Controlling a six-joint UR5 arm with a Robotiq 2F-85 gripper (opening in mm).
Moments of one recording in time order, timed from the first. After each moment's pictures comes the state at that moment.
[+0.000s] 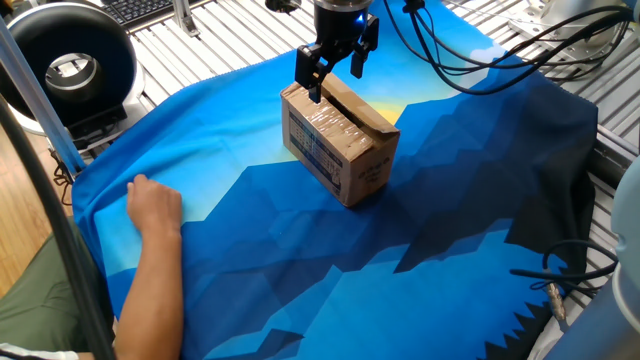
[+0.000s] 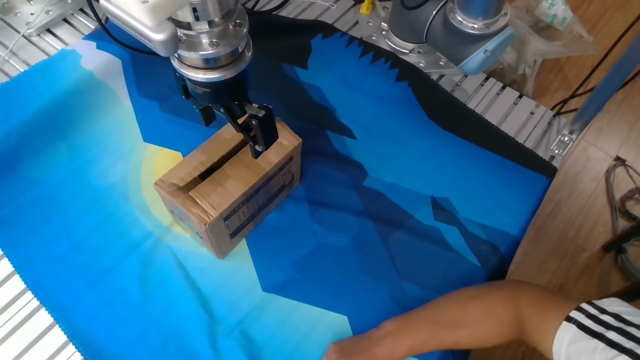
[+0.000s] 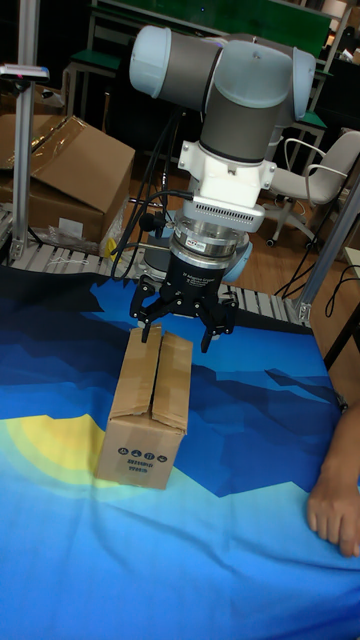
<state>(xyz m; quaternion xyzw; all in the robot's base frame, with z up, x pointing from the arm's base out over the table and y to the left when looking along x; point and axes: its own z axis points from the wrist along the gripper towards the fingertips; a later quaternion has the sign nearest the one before) 0.544 0.002 0.190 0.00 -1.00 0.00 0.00</state>
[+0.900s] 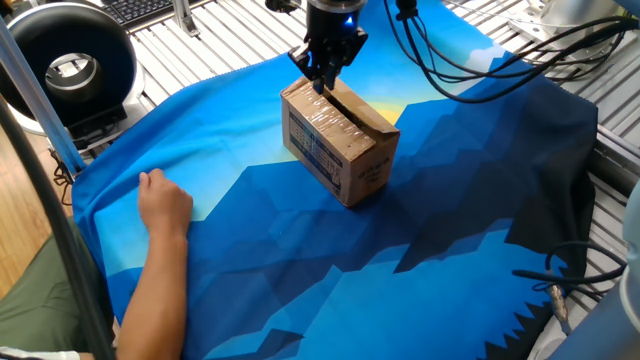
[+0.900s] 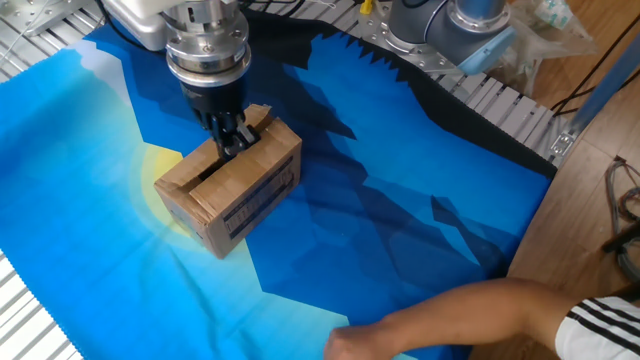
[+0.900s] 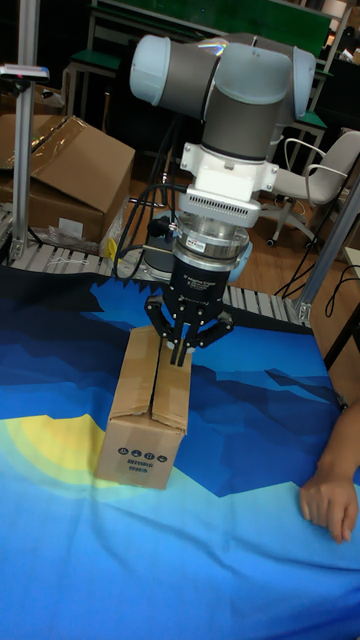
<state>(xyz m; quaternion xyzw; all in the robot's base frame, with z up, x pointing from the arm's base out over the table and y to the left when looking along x) 0.570 0.012 0.190 -0.08 -1.00 -0.02 -0.05</state>
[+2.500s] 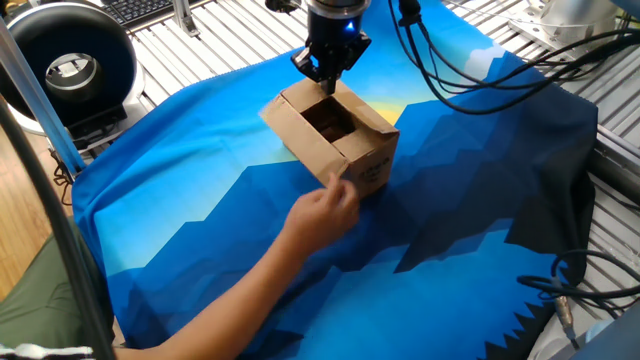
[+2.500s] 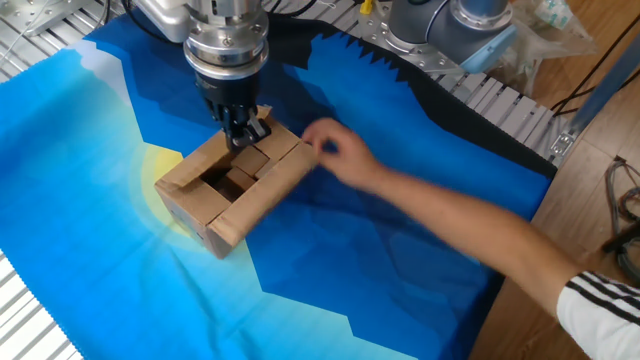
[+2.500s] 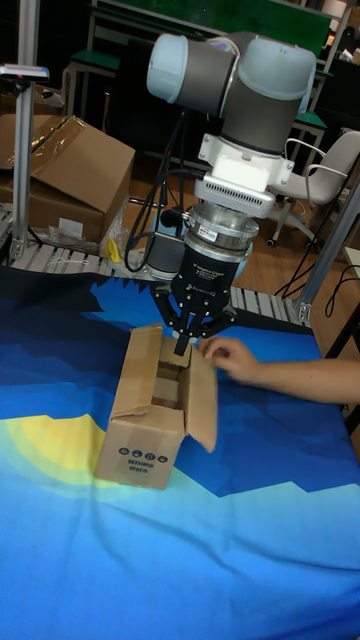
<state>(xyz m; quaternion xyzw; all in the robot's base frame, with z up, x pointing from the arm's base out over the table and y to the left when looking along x) 0.553 0.014 0.197 -0.09 -0.99 0.01 -0.06</state>
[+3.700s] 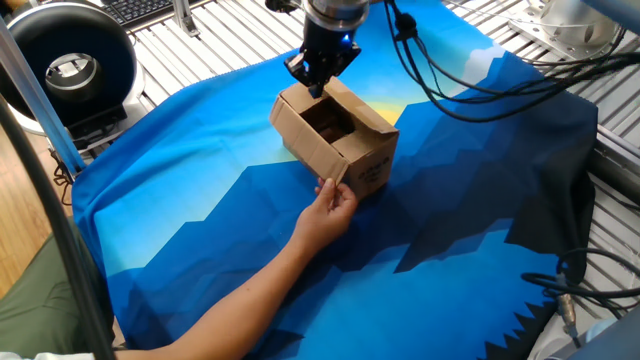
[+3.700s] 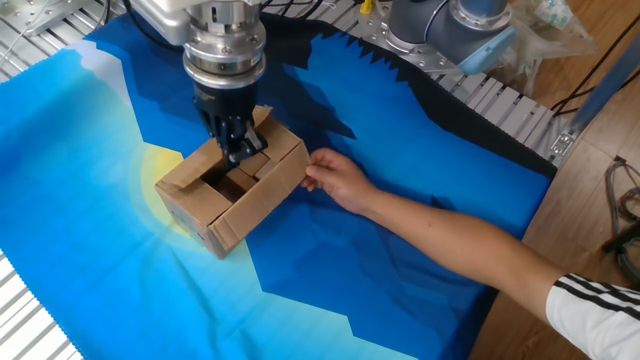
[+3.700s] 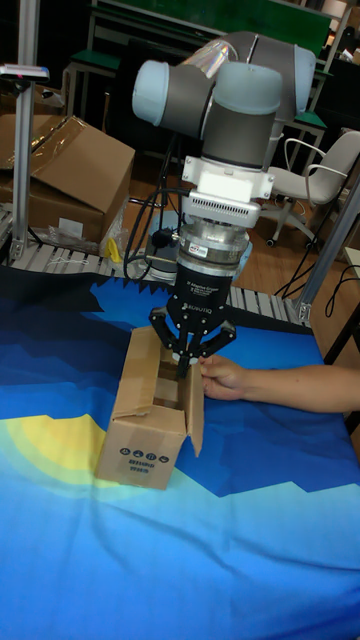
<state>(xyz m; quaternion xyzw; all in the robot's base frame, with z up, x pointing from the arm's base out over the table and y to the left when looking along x) 0.580 0.022 0.174 -0.07 -0.99 -0.03 -0.11</state>
